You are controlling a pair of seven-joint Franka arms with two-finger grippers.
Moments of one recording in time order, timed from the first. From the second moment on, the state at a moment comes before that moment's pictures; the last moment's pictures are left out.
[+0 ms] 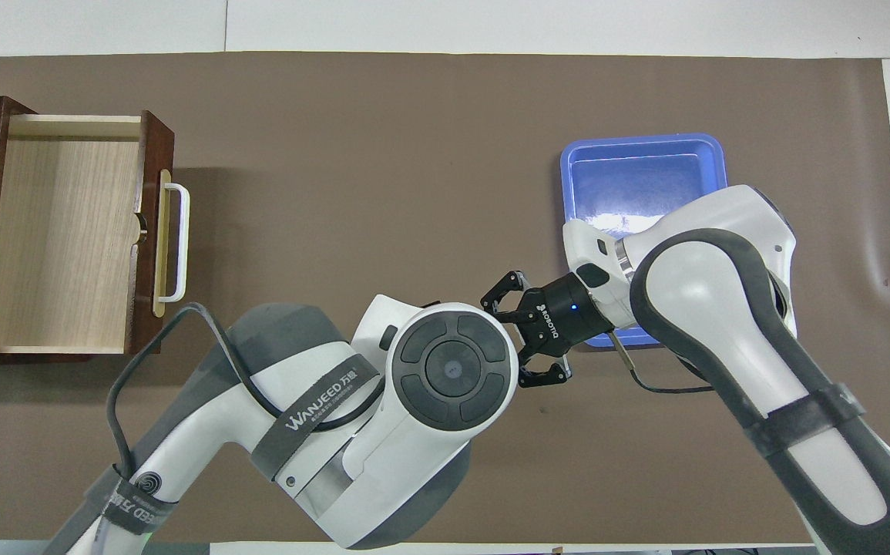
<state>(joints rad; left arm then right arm) -0.70 0.10 -0.17 -1.77 -0.01 1.85 -2.69 0.30 0.10 0.00 -2.05 1.02 1.76 -2.06</state>
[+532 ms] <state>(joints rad) -0.70 0.10 -0.16 -1.77 -0.01 1.85 -2.69 0.30 0.10 0.00 -2.05 1.02 1.76 -2.06</state>
